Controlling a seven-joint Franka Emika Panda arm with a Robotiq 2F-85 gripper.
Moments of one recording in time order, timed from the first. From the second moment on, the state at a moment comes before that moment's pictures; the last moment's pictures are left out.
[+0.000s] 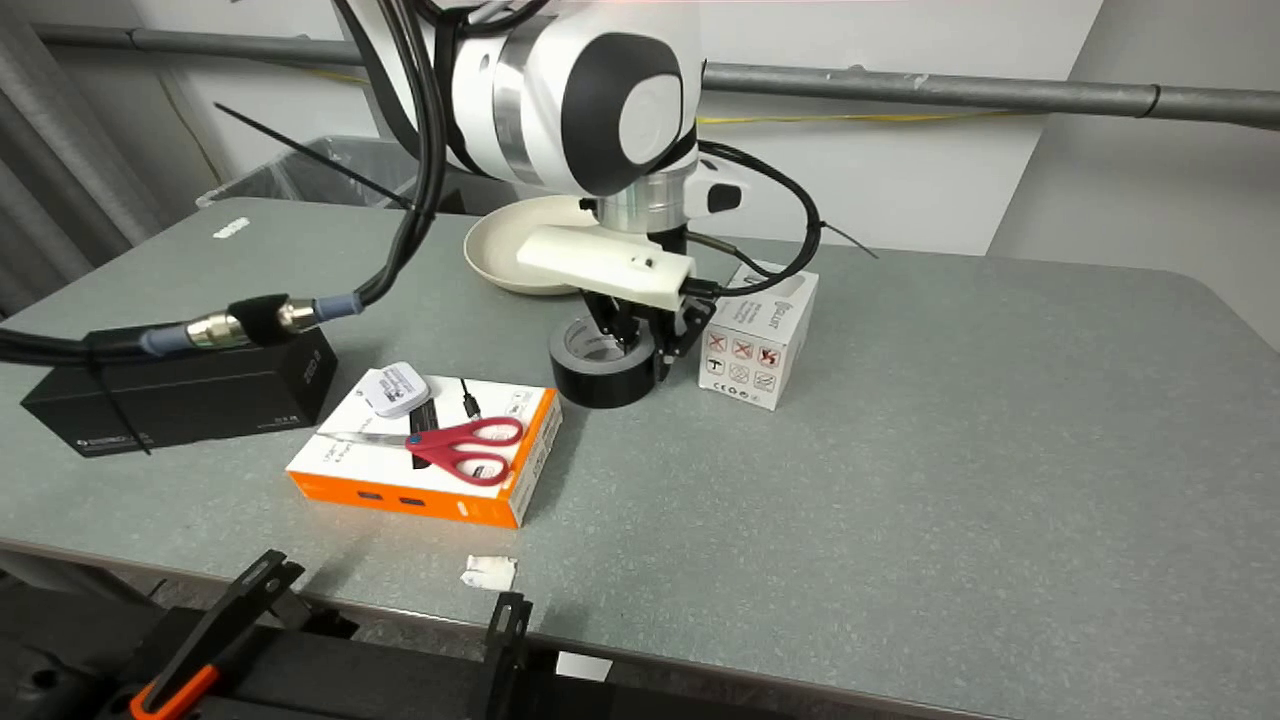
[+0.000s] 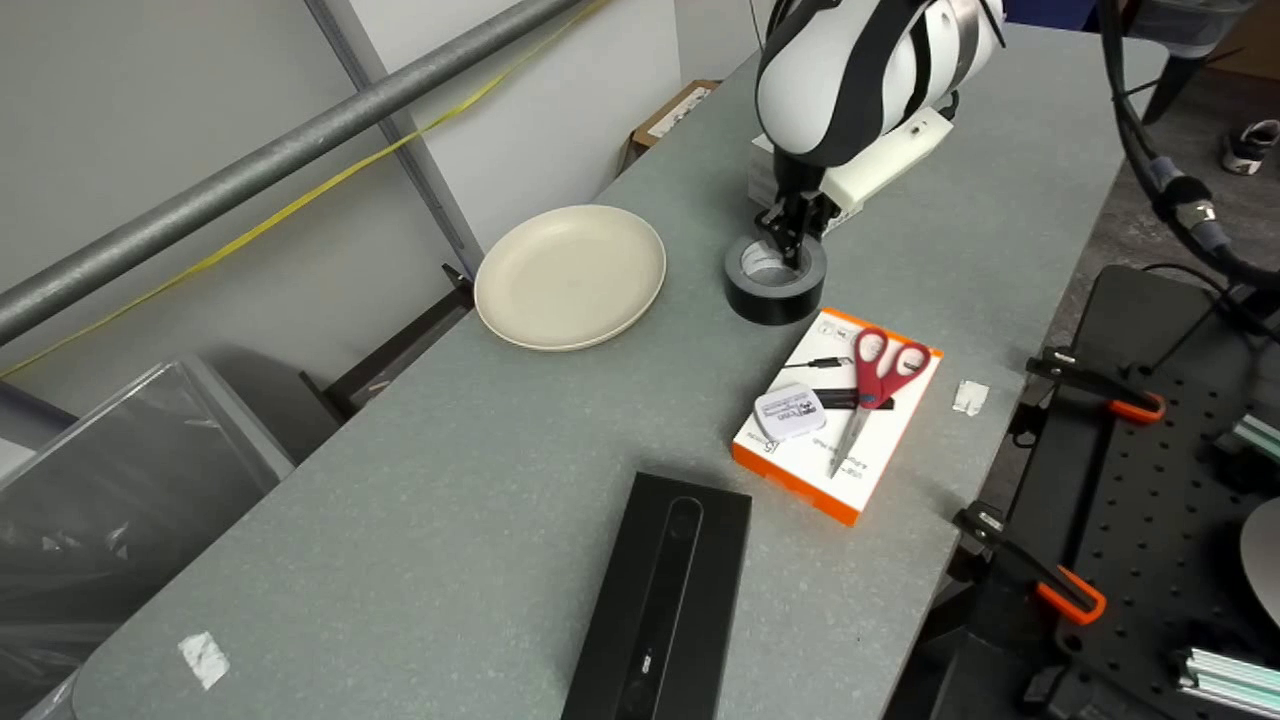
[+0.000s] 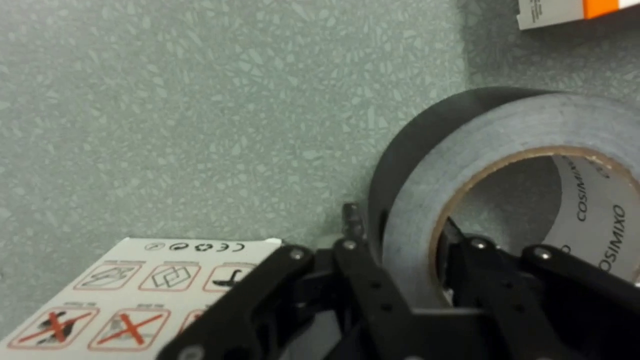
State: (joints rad) arm -0.18 0.47 -0.09 -2.29 0.06 2.74 -0.04
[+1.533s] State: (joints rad) arm -0.22 0.25 0.00 -2.25 0.23 2.59 -0.14
